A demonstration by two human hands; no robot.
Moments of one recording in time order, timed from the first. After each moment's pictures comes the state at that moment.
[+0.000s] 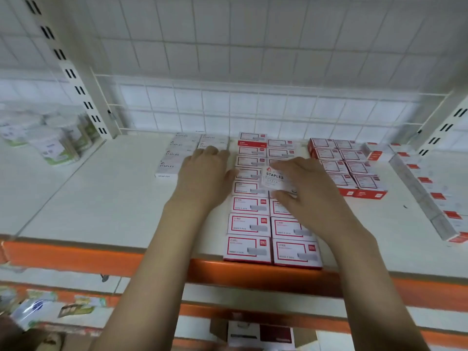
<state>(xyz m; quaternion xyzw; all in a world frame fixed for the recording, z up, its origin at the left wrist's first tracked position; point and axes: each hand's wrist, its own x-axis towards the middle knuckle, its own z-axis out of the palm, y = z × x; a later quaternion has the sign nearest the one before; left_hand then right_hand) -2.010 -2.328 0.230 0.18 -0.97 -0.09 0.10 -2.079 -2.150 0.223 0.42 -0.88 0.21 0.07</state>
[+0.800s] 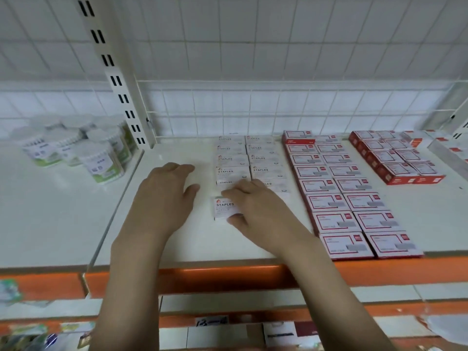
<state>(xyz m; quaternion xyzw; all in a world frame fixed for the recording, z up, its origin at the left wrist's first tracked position) -1.904 -2.485 0.223 0.19 -0.96 -0.16 0.12 -1.979 -2.328 0.191 0.47 -0.87 0.17 0.02</state>
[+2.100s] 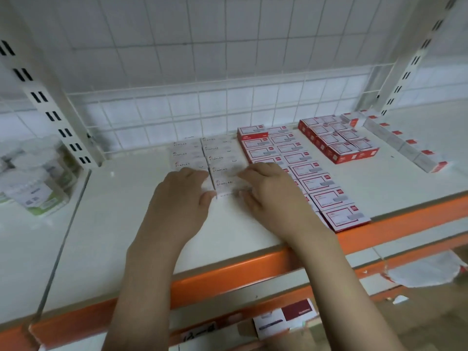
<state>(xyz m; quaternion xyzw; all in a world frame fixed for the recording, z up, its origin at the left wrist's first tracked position) -1.938 -2.433 0.222 0.05 -0.98 -0.16 0.08 -1.996 -2.270 0.197 0.32 -0.91 0.21 0.14</state>
